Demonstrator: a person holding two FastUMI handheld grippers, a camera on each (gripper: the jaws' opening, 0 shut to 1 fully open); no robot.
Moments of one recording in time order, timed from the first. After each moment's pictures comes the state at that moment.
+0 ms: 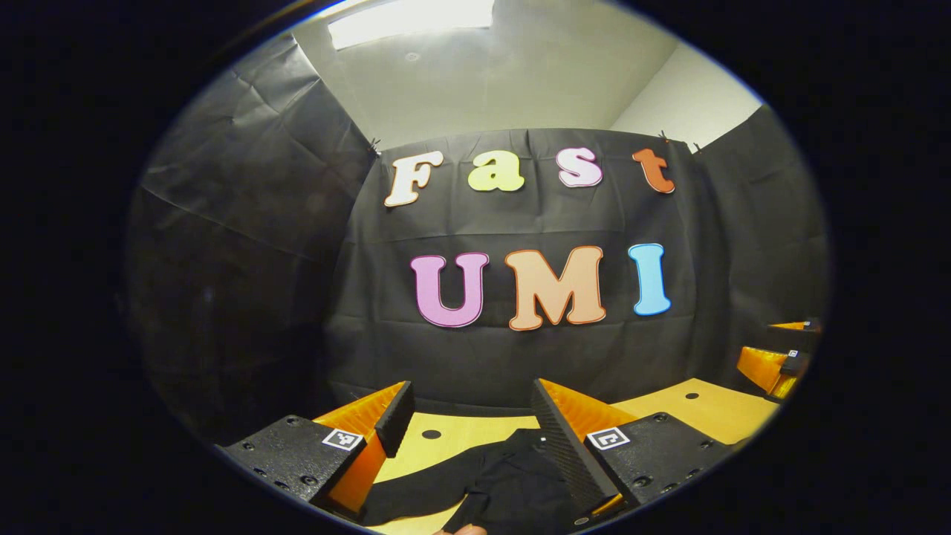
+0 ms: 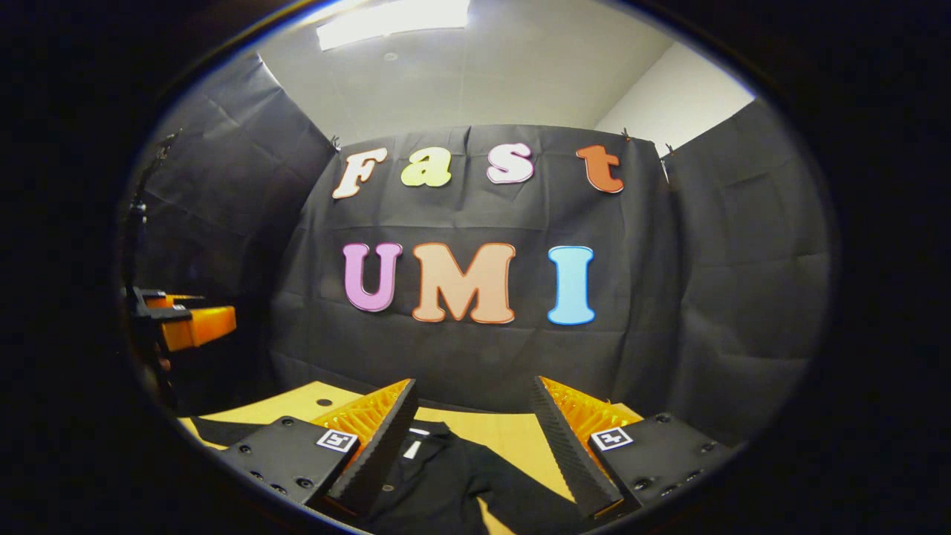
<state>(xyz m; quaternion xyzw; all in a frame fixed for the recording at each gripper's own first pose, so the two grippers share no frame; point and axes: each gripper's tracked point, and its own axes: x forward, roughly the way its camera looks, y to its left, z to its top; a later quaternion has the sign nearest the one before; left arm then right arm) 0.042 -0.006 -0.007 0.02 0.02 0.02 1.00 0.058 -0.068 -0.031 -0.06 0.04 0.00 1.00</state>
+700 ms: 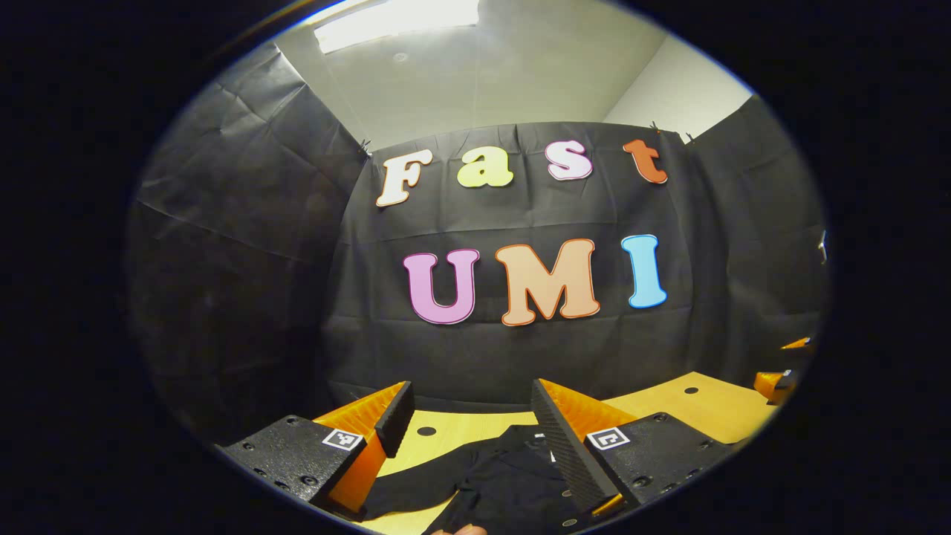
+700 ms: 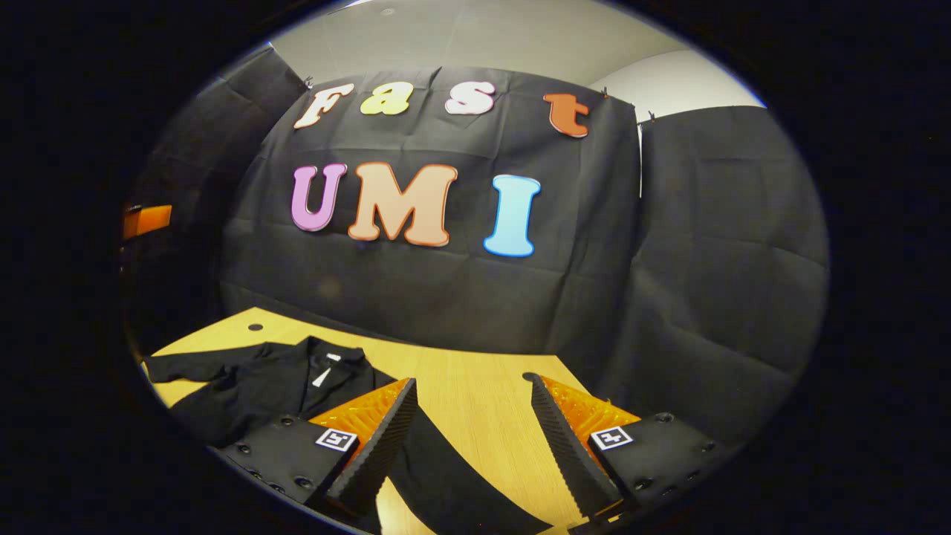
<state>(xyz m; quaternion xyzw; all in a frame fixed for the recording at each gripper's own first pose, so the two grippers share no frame) 0.039 -0.036 -0.011 0.04 0.03 0.02 1.00 0.047 -0.207 -0.128 -0.09 0.17 -0.08 0.98</state>
